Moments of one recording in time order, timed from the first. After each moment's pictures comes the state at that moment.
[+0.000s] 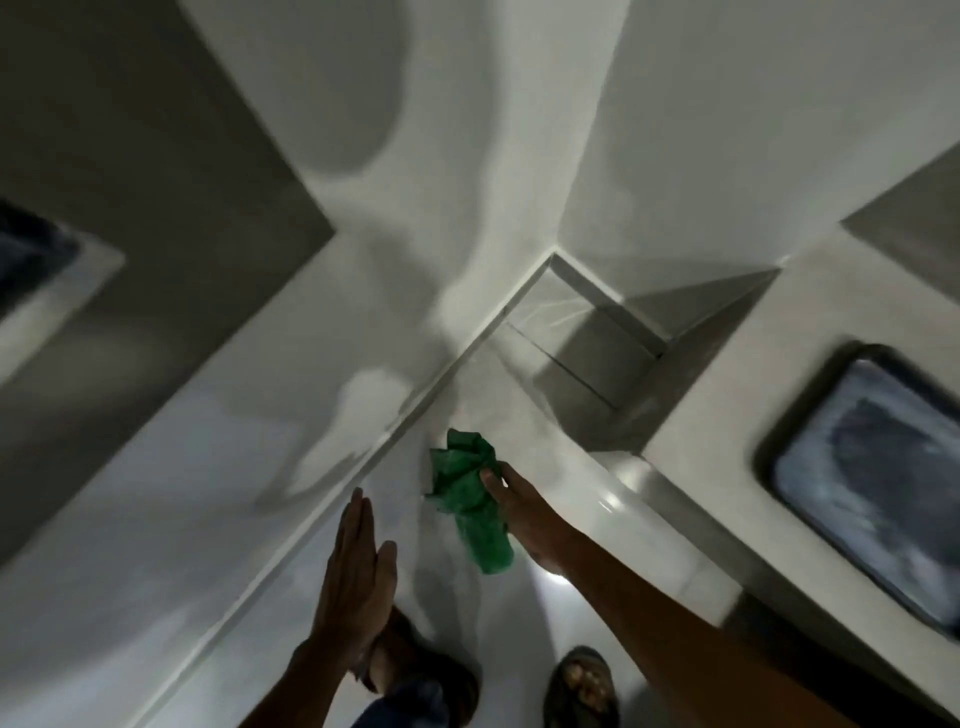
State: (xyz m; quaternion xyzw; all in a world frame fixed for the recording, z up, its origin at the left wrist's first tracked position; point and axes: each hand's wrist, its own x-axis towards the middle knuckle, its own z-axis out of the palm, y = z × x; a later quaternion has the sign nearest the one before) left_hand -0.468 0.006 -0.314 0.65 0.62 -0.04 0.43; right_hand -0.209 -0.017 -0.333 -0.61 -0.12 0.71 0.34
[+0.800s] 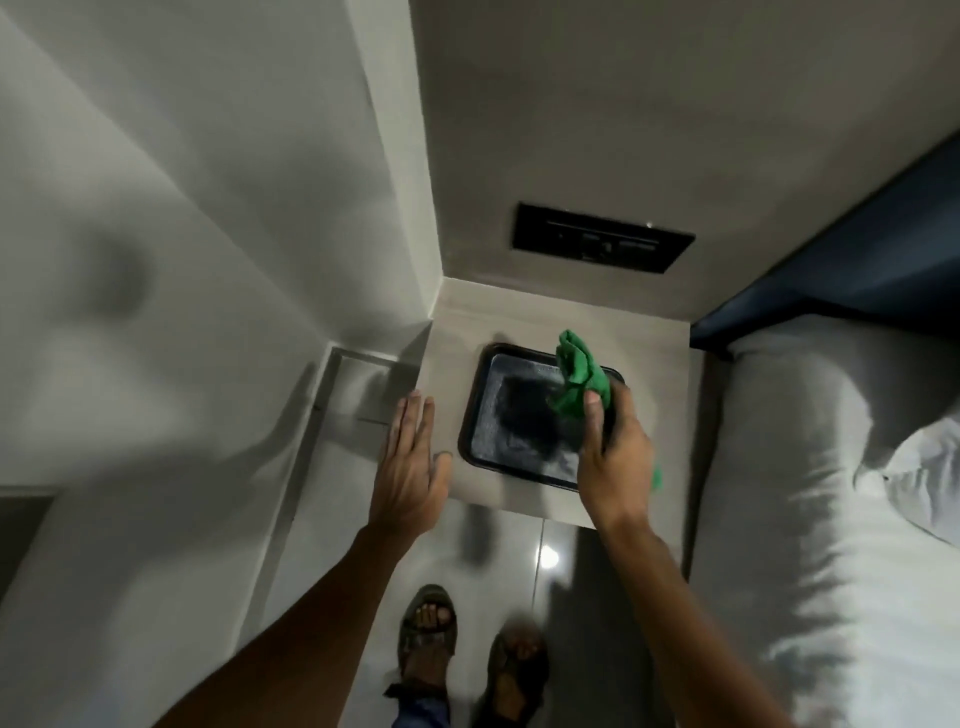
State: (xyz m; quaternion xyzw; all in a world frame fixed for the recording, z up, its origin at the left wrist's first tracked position) left_hand -0.105 -0.016 -0.124 0.90 0.26 0.01 0.34; right_hand 0.041 -0.210 -0.026 -0.88 -0.06 0.12 0.45
